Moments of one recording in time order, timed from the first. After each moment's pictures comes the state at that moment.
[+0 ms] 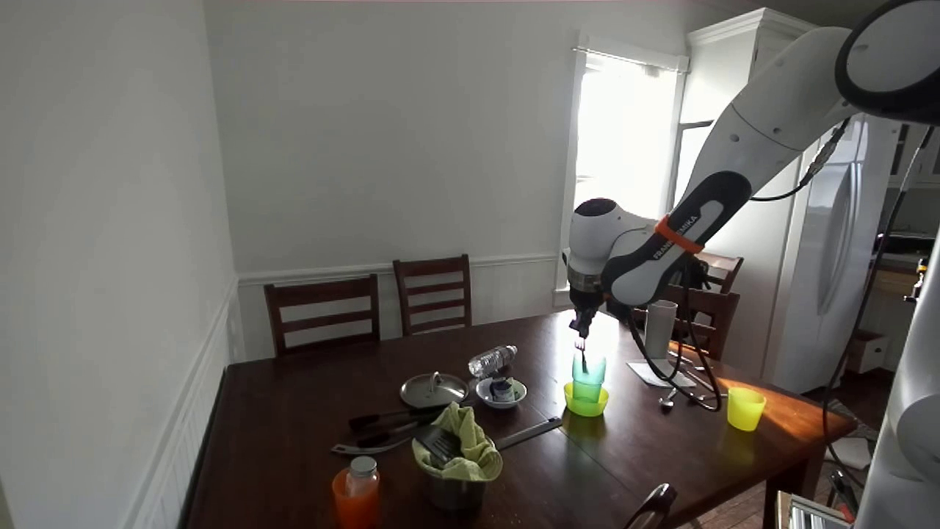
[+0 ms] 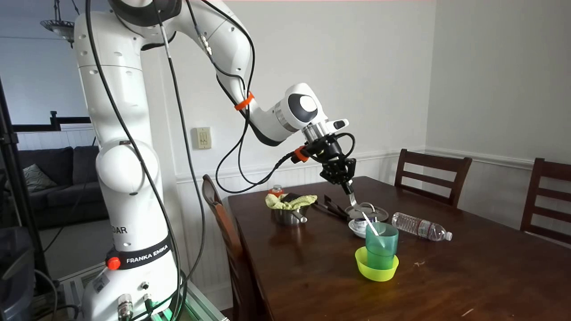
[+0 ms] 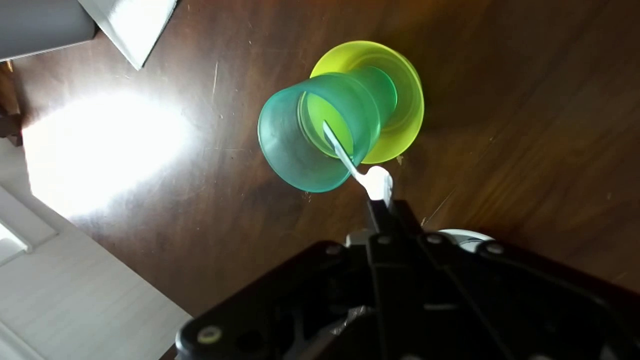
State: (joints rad) arm -0.22 -0.01 -0.25 -2.40 -0.77 2.66 0.18
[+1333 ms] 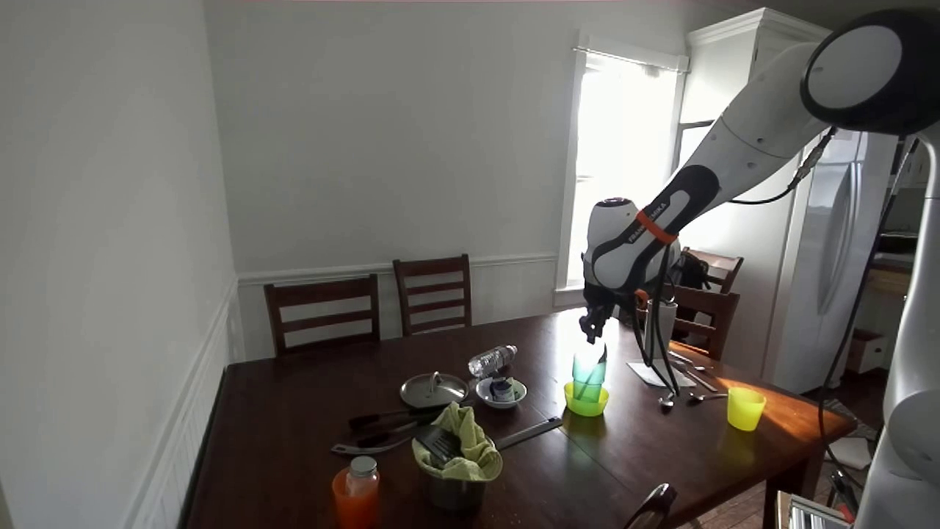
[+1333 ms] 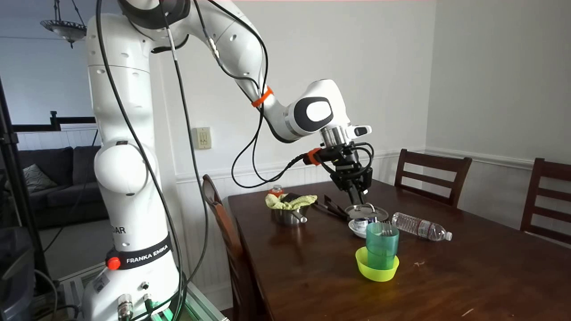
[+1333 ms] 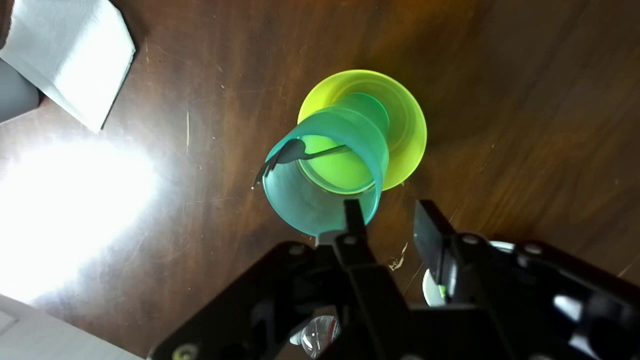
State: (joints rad) arm -0.27 0.06 -0.29 -2.34 -0.36 2.66 -0.12
